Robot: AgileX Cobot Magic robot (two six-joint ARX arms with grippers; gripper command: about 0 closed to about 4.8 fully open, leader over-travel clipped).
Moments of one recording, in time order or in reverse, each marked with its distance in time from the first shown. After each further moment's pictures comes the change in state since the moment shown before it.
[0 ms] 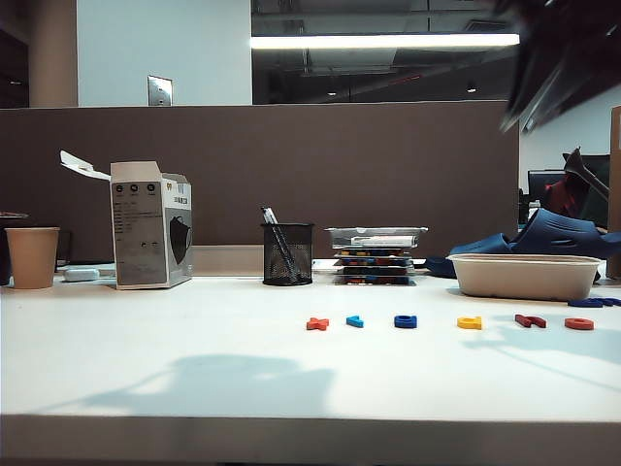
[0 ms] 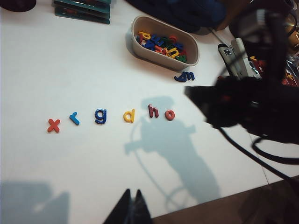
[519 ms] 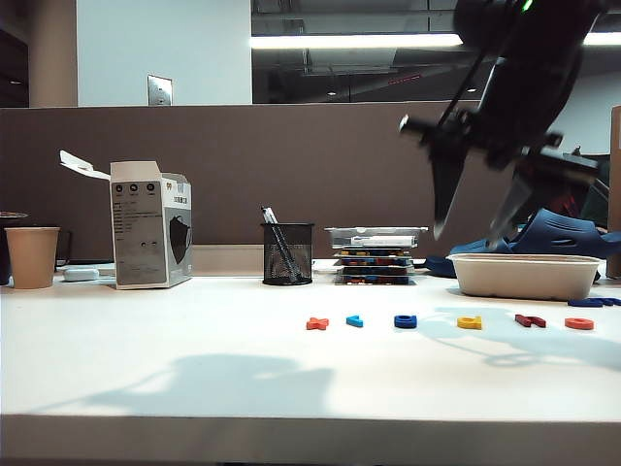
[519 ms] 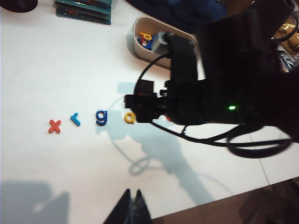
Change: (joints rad) left arm 0.000 0.000 0.000 0.000 0.000 0.000; right arm 0.085 0.372 0.130 -0.041 0.036 0.158
